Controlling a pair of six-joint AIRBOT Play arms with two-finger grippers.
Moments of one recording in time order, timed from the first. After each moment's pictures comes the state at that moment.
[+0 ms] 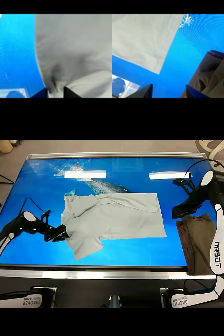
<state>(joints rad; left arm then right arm) 0.09 -1.47 0.92 1.10 -1.10 -1.58 -0.15 -1.62 1.64 -1.46 1.60 1.00</state>
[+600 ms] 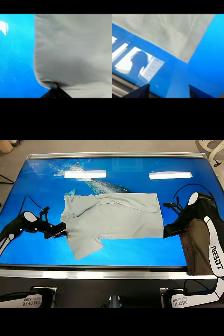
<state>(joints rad) 0.08 -1.43 0.92 1.10 -1.01 -1.57 -0.15 -1.60 1.29 -1.39 1.53 0.99</state>
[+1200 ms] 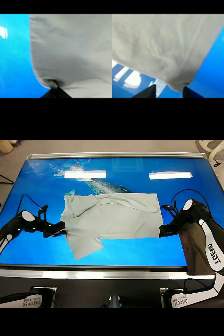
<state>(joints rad) 0.08 -1.40 0.92 1.10 -1.01 -1.56 -0.15 -1.67 1.22 -1.31 1.35 1.05</state>
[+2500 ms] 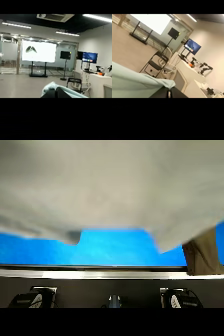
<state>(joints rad) 0.08 -0.67 1.88 1.20 -0.86 -1.55 -0.15 -0.61 1.75 -1.47 0.94 0.91</state>
